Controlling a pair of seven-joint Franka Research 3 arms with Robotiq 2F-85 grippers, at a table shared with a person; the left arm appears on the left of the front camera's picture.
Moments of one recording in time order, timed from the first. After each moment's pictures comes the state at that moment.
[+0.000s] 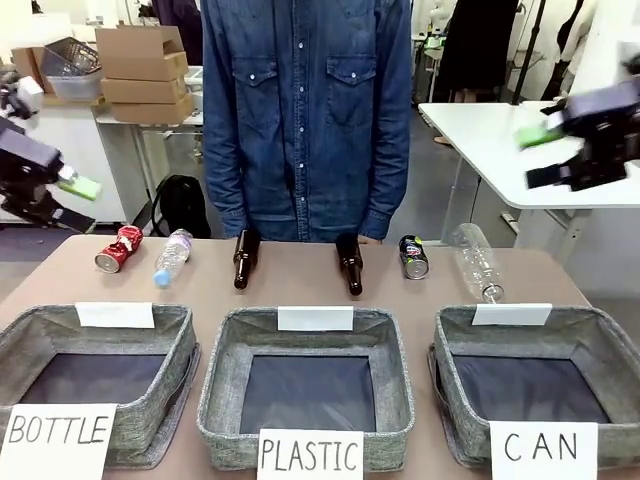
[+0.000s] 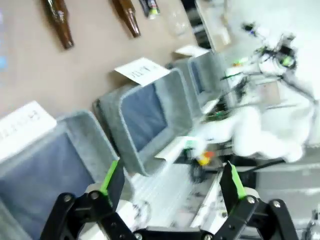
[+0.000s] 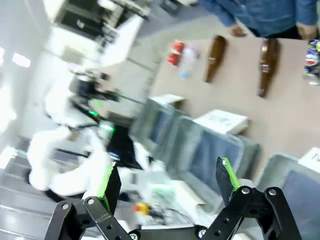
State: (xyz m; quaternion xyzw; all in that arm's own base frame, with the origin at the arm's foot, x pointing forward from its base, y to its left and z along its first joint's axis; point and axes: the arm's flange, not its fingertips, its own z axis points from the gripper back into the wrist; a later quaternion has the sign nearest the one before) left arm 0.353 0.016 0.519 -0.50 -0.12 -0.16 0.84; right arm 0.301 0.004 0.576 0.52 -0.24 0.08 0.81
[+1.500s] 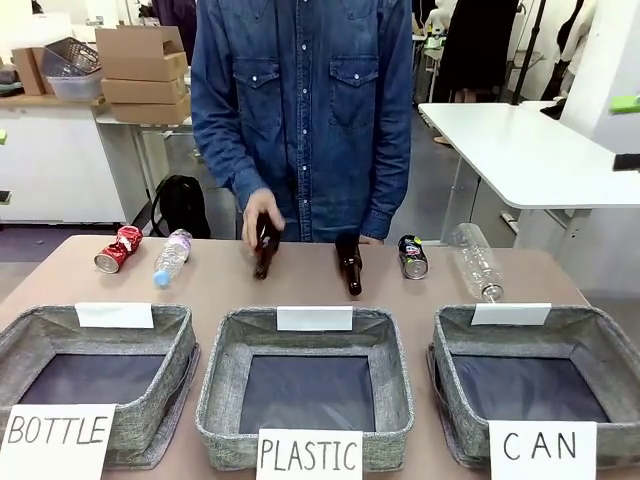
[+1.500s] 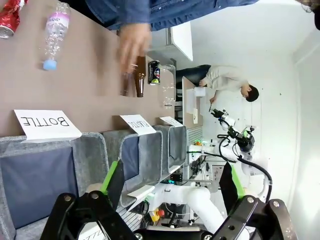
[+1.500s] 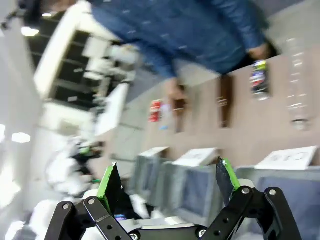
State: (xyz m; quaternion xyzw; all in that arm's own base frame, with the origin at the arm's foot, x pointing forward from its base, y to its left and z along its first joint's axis) left arm 0.345 0.123 0.523 -0.56 -0.19 0.07 0.80; right arm 0.295 -0.068 0.582 0.45 -0.32 -0.08 0.83
